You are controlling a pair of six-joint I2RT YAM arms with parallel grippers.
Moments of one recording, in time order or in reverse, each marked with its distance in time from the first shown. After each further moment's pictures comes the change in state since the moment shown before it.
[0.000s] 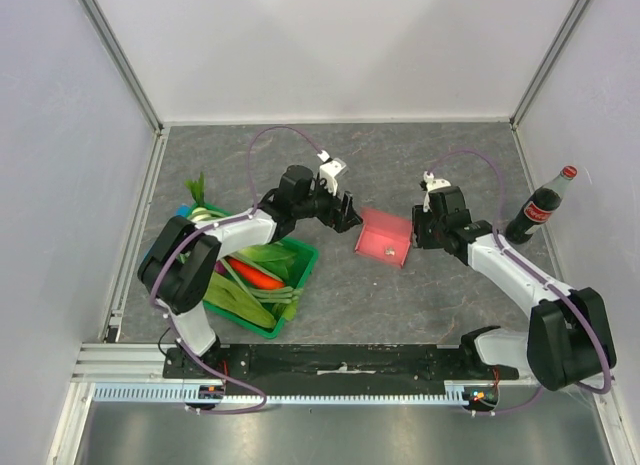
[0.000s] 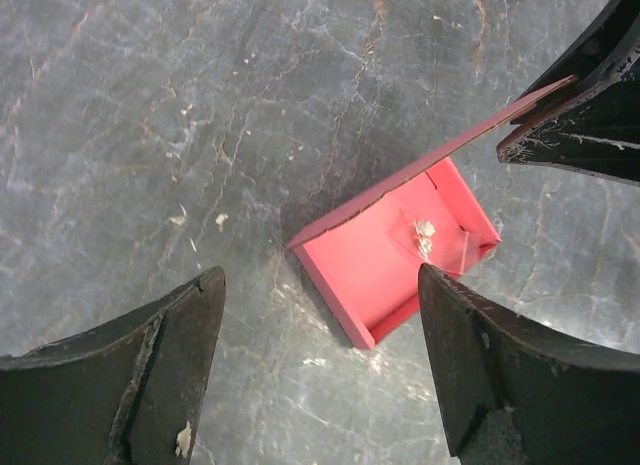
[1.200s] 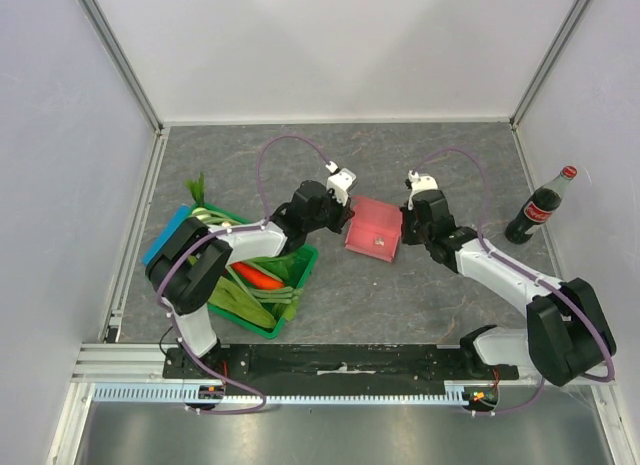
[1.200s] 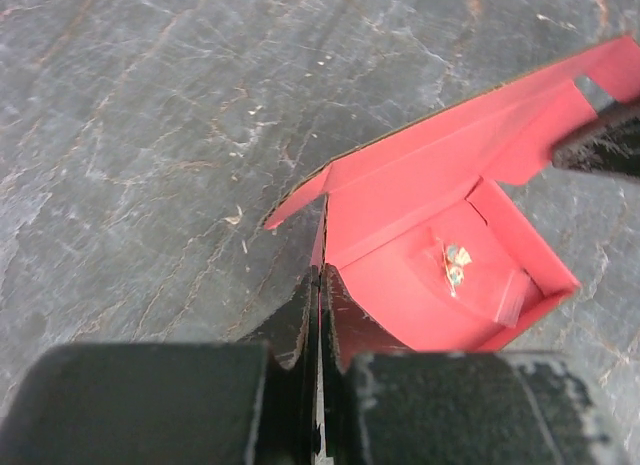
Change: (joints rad) left arm -0.090 0.042 -0.044 0.123 -0.267 0.096; right arm 0.109 0.040 -0.044 0.244 0.074 0.008
